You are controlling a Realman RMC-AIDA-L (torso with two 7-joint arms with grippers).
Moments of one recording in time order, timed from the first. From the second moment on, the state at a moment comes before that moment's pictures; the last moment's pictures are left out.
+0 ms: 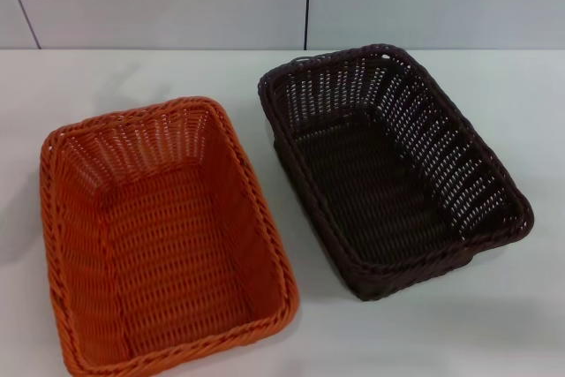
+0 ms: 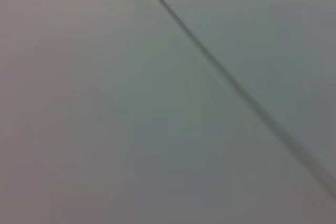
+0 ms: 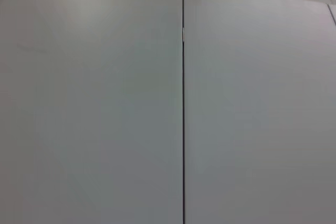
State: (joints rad) left arm -0.28 -2.06 -2.10 -1.20 1.23 -0.96 2.23; right arm 0.33 2.05 -1.53 -0.27 0.39 -1.58 0.07
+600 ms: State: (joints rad) left arm -0.22 -2.07 -1.61 -1.32 1.53 -0.01 2.67; right arm 0.35 2.04 -1.51 -0.28 0.39 -1.53 0.07
